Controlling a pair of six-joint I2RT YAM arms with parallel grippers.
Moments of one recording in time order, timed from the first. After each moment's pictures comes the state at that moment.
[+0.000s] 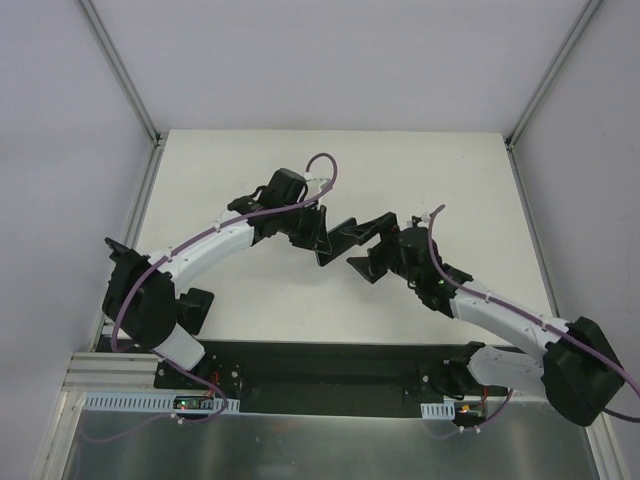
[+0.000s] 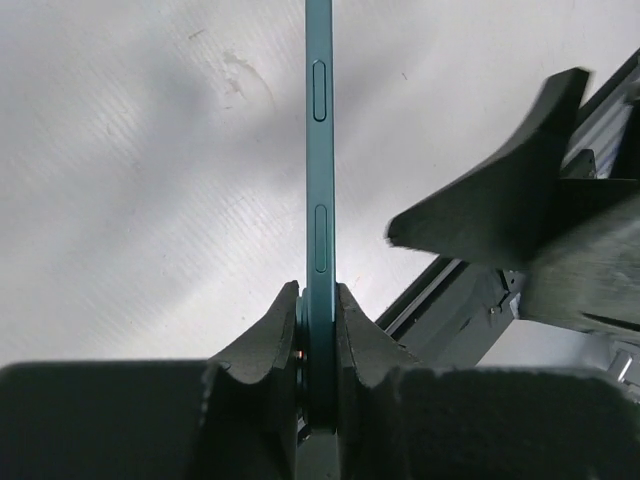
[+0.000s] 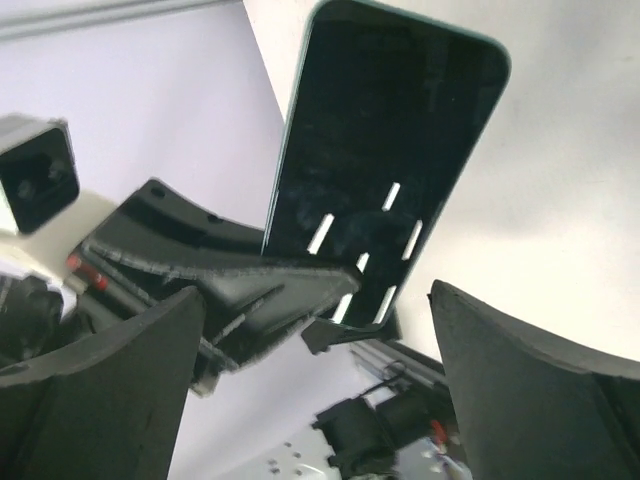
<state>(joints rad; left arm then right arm) -0.64 1.55 1.19 -0.48 0.47 -0.42 0.73 1.17 0.57 0.19 -0.02 1.63</state>
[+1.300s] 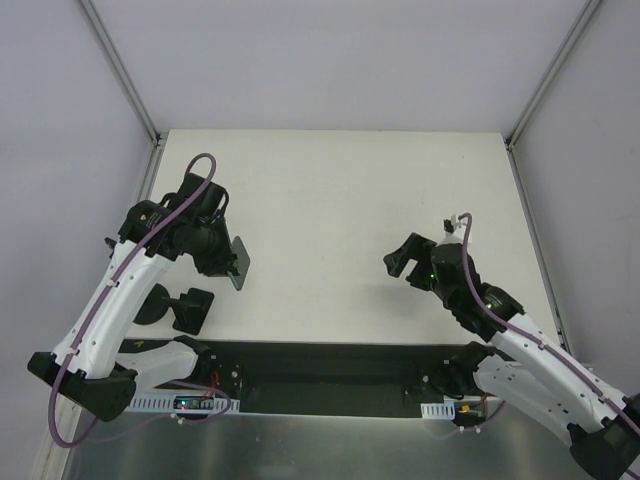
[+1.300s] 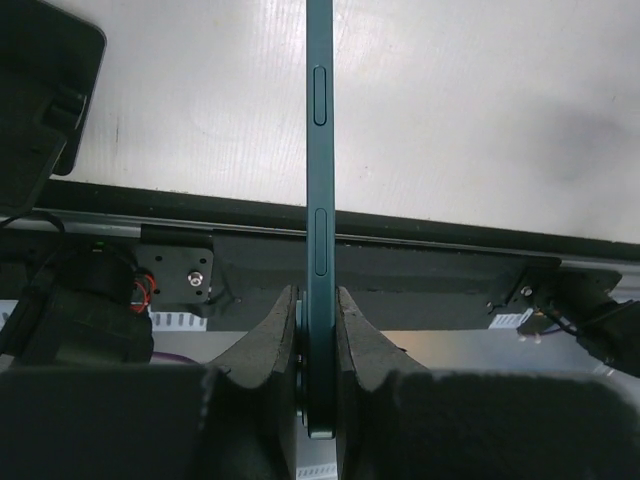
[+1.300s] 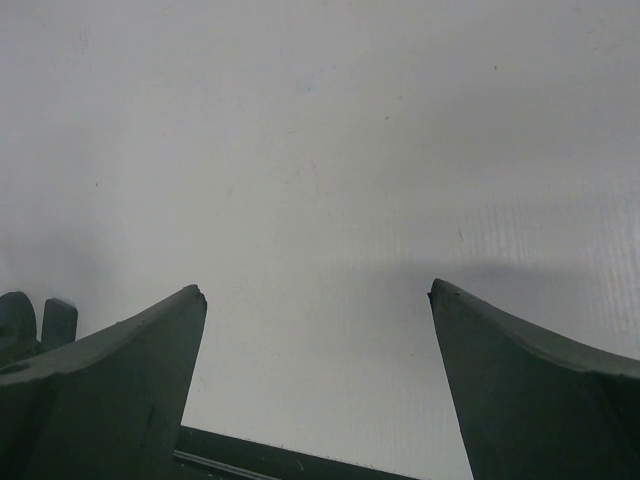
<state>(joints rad) -0.44 1.10 1.39 -1.45 0.07 -0.75 0.68 0.70 0.60 -0.49 0.29 0.82</state>
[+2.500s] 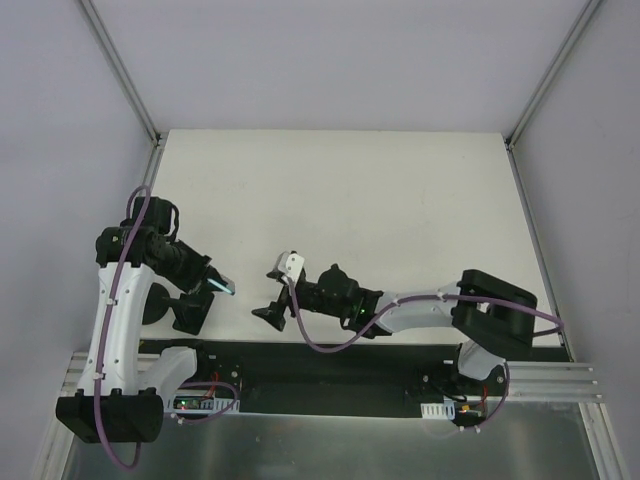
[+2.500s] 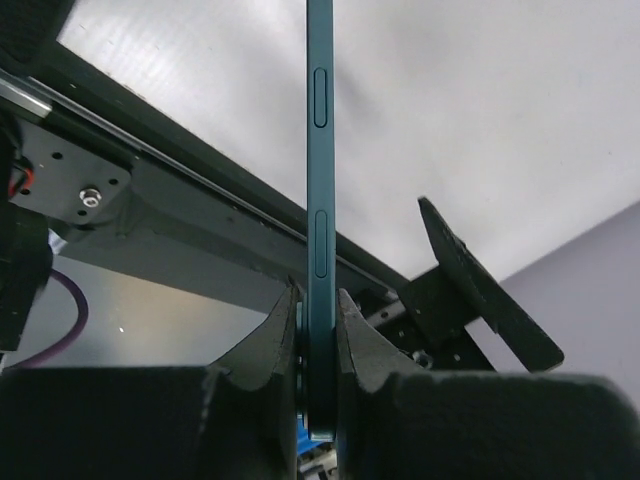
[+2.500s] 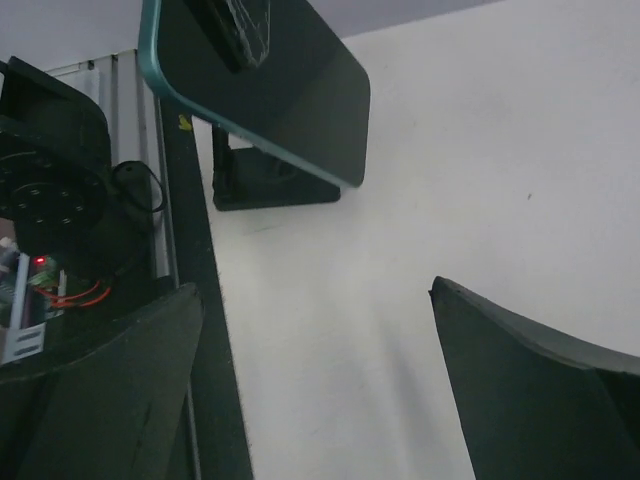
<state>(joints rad) 0.03 0.98 1.15 -1.48 0.29 -0.99 1.22 1.59 0.73 0.71 -0.08 0.12</state>
